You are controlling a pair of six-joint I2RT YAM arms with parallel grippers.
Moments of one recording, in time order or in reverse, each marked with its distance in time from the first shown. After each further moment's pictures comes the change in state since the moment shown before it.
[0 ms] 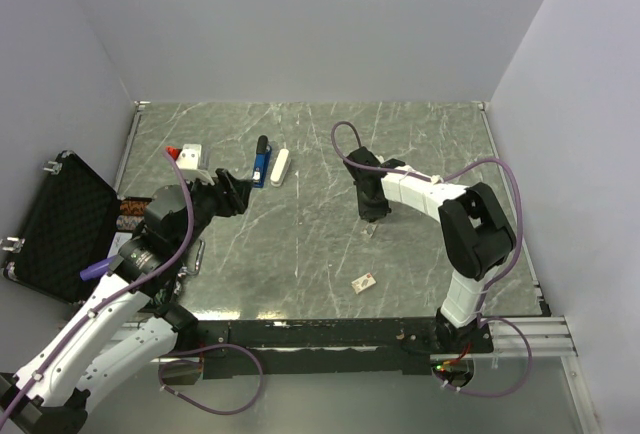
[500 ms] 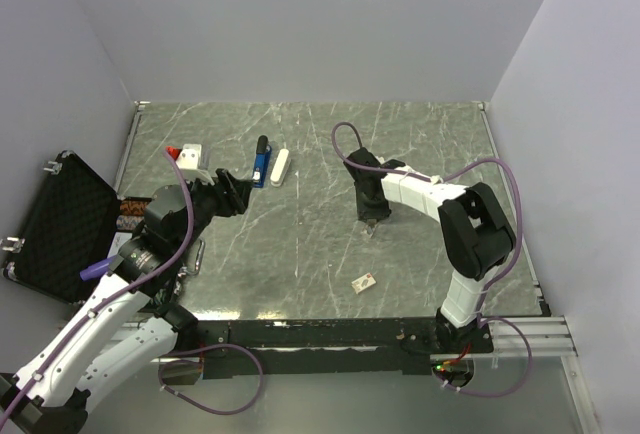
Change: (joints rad) left arm 0.003 0.000 0.000 0.000 0.006 0.000; right arm 0.000 0.000 -0.007 0.001 -0.001 0.018
